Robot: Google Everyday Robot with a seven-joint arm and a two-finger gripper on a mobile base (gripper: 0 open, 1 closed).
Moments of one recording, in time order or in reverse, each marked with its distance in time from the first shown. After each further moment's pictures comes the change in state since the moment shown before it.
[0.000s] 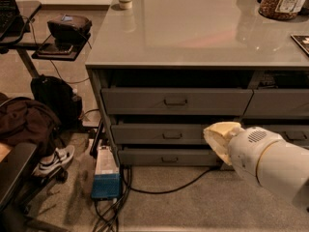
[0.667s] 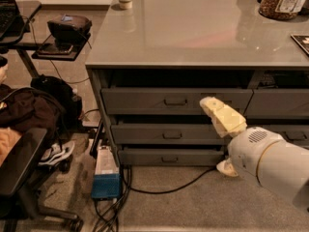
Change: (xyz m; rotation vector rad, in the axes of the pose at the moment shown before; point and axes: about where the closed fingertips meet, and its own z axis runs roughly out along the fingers) arm 0.000 0.000 0.000 0.000 0.000 0.000
